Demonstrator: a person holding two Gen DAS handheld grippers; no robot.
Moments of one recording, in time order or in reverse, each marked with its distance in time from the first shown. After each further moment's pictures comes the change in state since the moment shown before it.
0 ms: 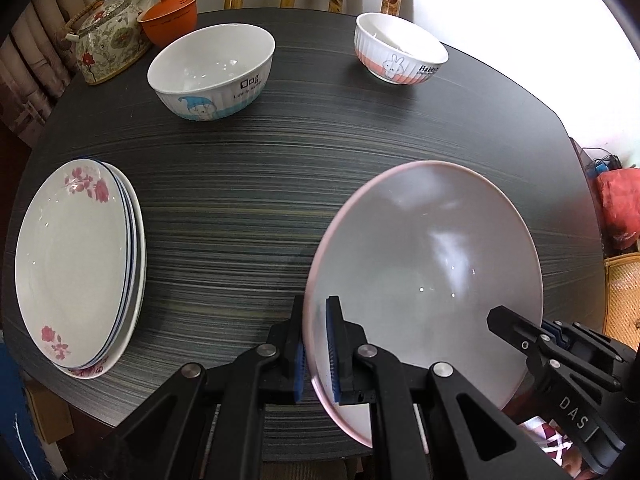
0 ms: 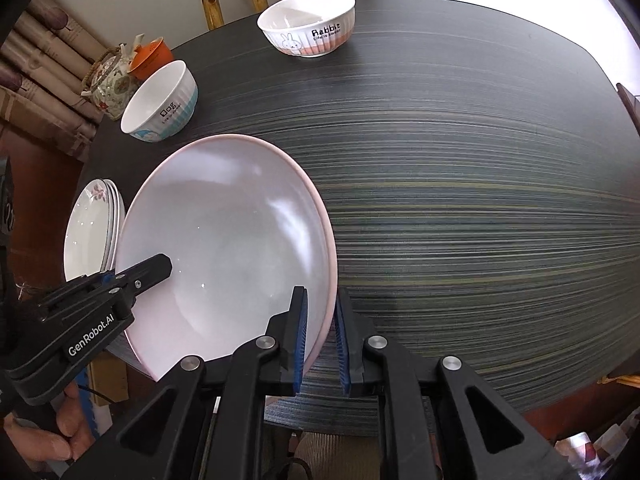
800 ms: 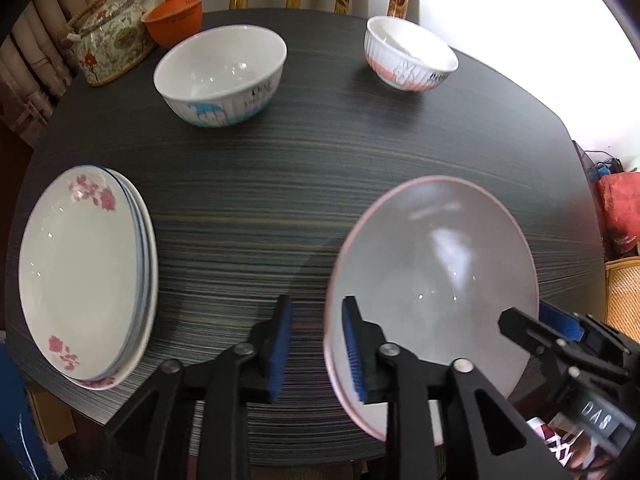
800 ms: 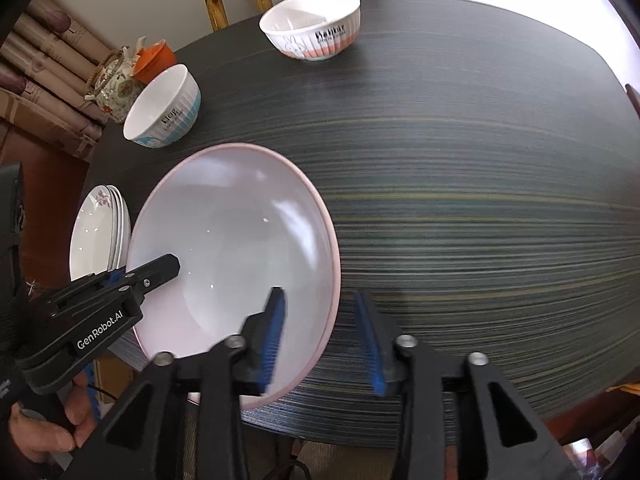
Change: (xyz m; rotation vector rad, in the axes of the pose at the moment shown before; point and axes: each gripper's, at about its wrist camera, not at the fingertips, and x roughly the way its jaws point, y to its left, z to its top) left arm -0.015 0.012 0.008 -0.003 0.002 0.003; right arm 0.001 -0.002 0.010 -0.011 0.000 0.036
